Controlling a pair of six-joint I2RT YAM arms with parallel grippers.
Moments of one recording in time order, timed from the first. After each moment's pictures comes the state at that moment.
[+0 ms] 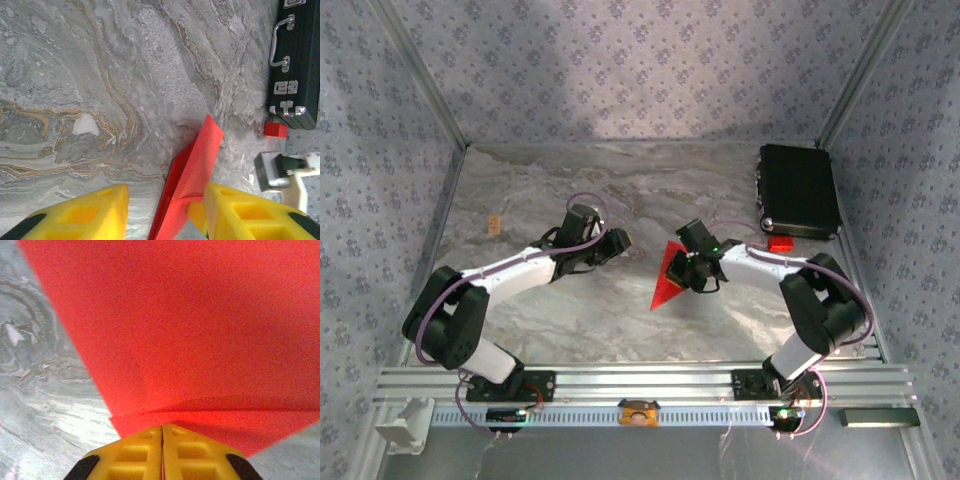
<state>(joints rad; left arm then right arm) -0.60 1.50 0.81 -0.03 0.25 -1.01 0.62 1.57 0.83 -0.35 -0.22 1.12</state>
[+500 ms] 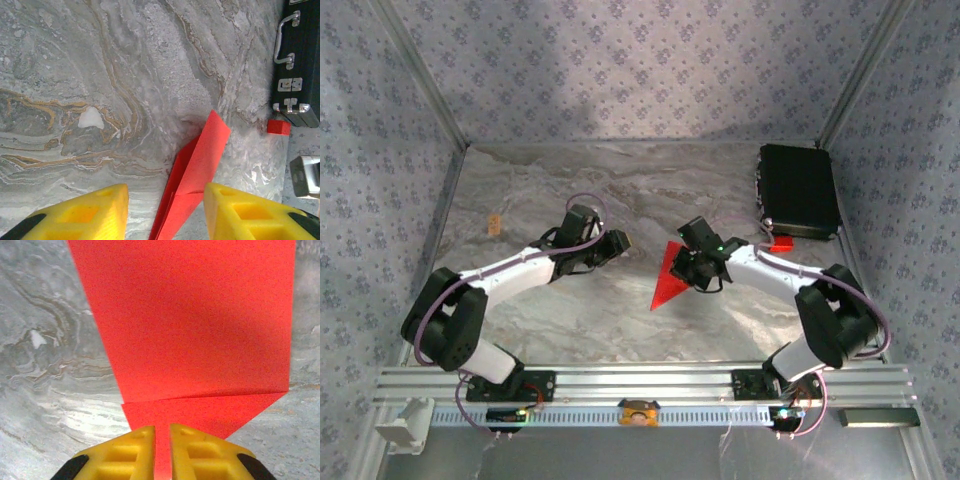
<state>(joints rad) -0.60 1.48 0.81 -0.06 0.25 -1.01 0.63 1.48 0.85 -0.43 -0.13 1.07</state>
